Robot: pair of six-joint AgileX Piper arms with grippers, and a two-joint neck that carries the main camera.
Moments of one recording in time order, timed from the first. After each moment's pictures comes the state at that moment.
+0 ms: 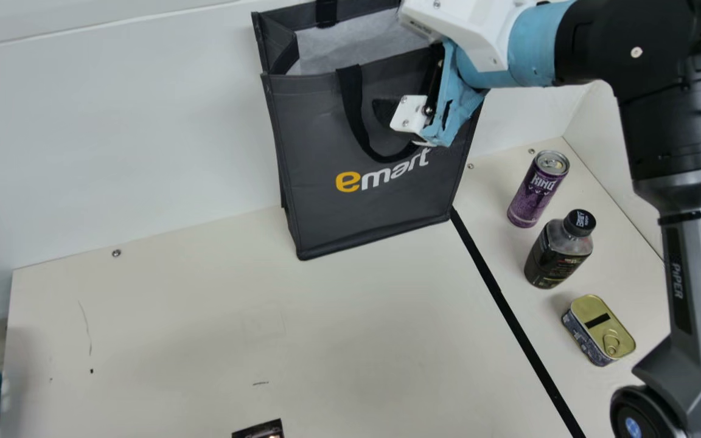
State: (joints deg) left arm -1.7 43.3 -69.0 -1.5 69.5 0.0; right arm -4.9 101.9 -132.7 24.6 69.8 -61.9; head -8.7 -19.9
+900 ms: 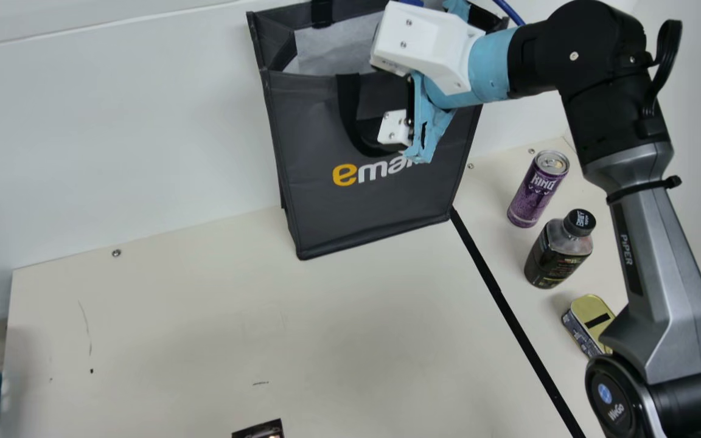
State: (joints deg) left arm -1.7 43.3 -69.0 -1.5 69.5 0.0; right arm -4.8 106.5 -129.8 30.3 69.9 -70.6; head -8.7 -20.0
